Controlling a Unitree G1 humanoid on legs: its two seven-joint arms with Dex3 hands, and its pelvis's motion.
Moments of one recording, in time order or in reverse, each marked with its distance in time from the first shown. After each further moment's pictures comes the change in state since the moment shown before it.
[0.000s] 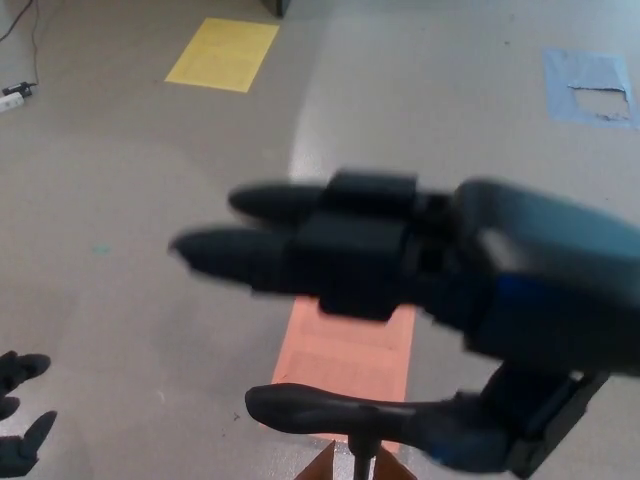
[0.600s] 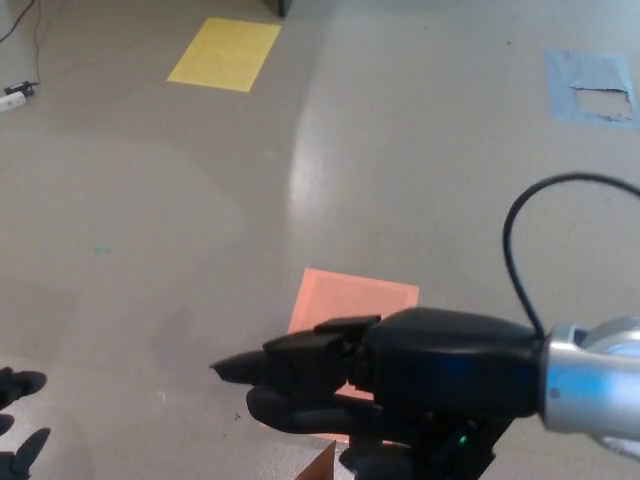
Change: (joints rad) left_arm -0.001 0.008 -0.011 0.047 0.004 -0.016 -0.023; right_arm 0.097 0.105 0.277 0.236 -0.220 0.060 0.069
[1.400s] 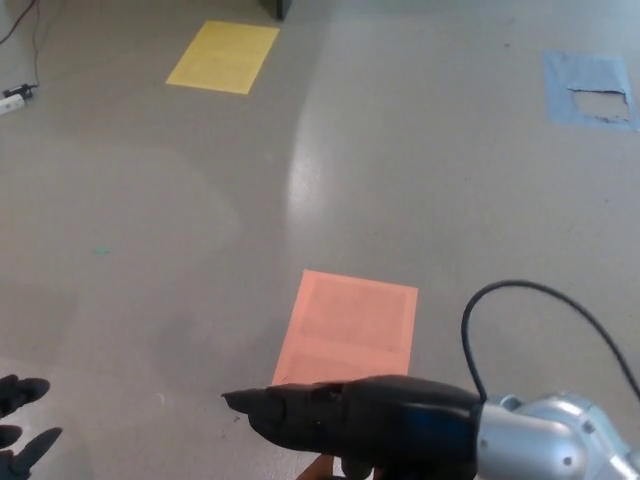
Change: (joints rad) left_arm 0.011 0.003 -0.010 0.002 0.013 -0.023 0.010; right_arm 0.198 0.239 0.052 0.355 -0.212 -0.120 -0.043
